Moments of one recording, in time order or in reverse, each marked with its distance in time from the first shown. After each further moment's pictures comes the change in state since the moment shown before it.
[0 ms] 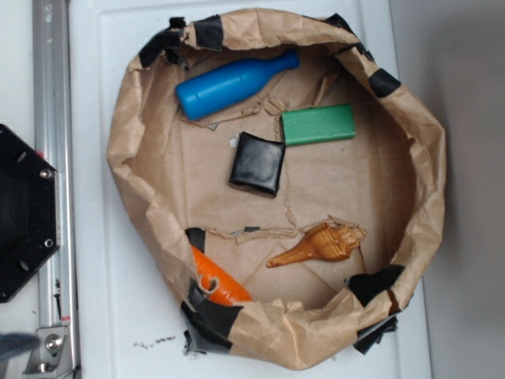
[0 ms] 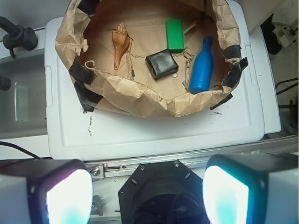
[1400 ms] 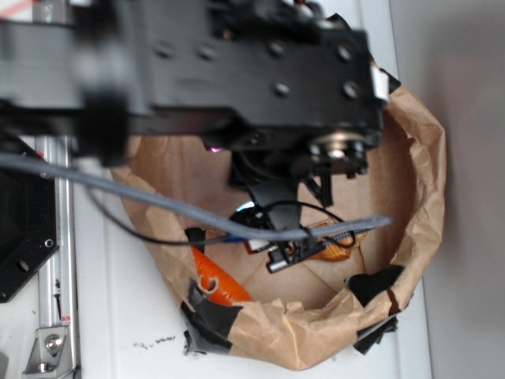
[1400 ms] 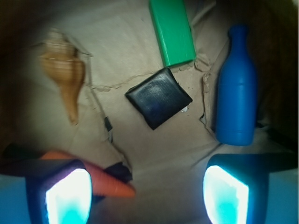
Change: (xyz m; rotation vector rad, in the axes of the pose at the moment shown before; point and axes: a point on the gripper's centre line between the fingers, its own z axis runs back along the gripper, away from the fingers) arm 0.109 0.008 -0.150 0.071 0.299 0.252
